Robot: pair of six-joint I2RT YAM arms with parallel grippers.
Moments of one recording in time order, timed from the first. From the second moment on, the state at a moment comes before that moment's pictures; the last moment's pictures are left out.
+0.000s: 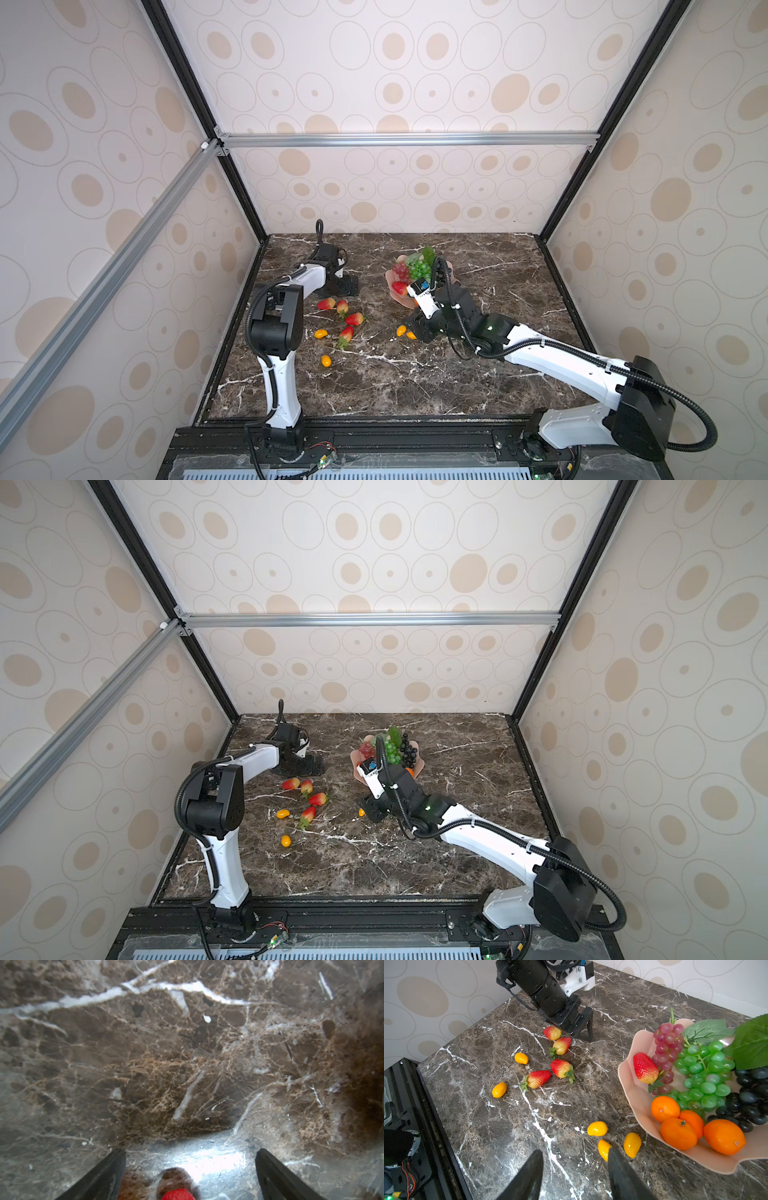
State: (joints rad) left arm -0.14 2.05 1.43 -0.54 0.17 -0.17; right arm 0.84 1.34 0.97 -0.23 -0.03 0.14
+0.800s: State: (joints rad) left arm -0.15 1.83 1.31 -0.47 0.17 -0.20; right arm 0.84 1.42 1.02 -0.23 -0.06 0.13
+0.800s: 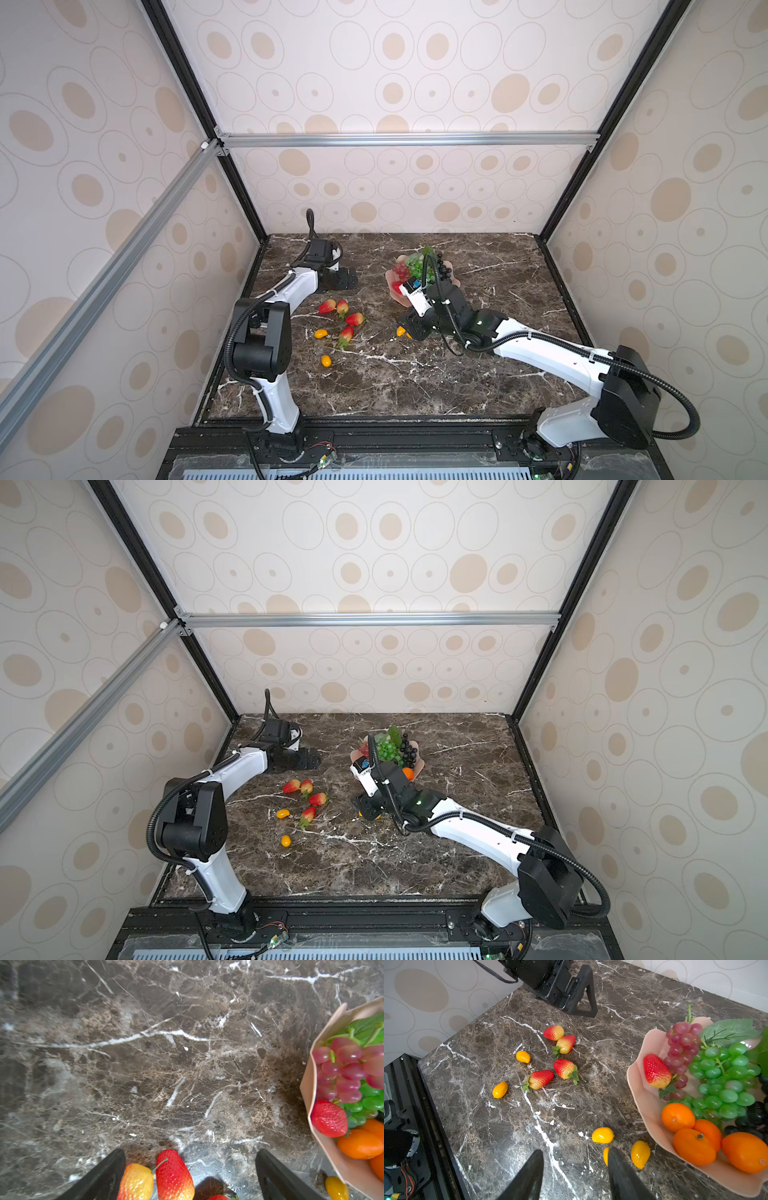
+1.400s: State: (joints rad) left arm -0.24 1.88 1.29 -0.53 0.11 -0.21; right arm 0.84 1.42 1.02 -0.23 -0.04 0.13
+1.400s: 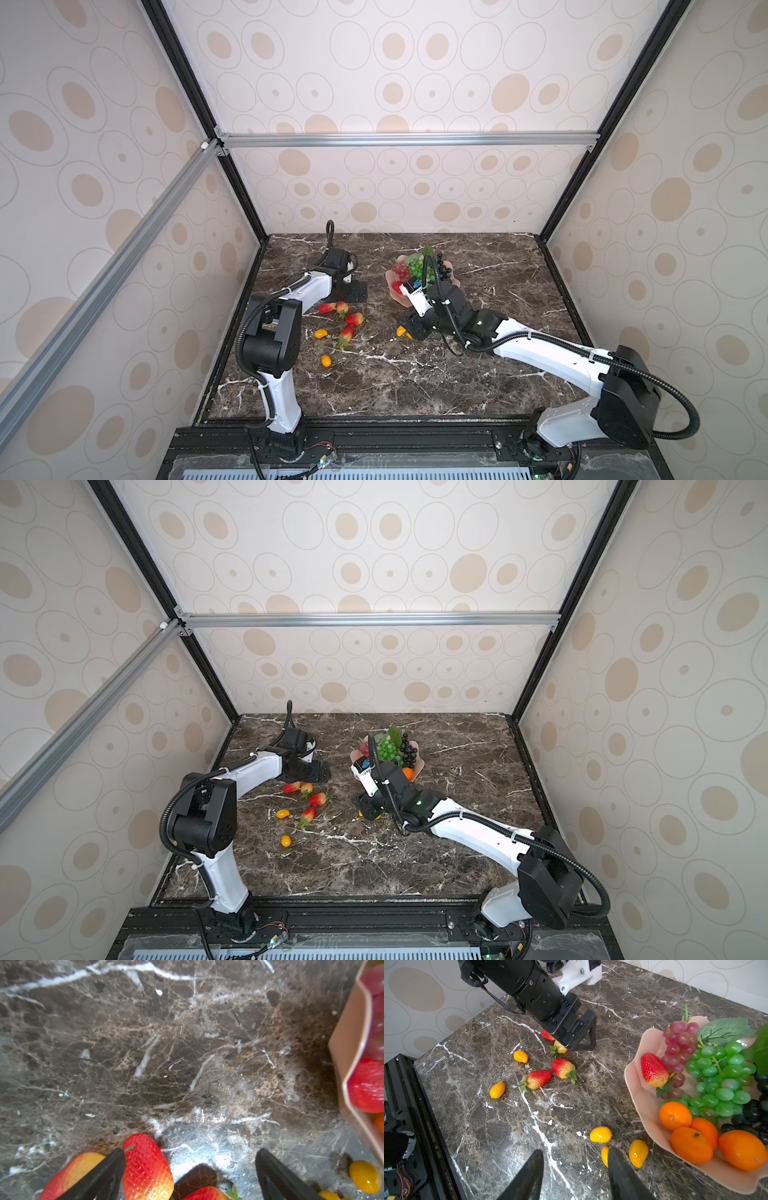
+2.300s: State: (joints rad) left arm -0.29 1.89 1.24 -0.53 0.10 -0.21; right arm 0.84 1.42 1.02 -0.23 -0.04 0.14
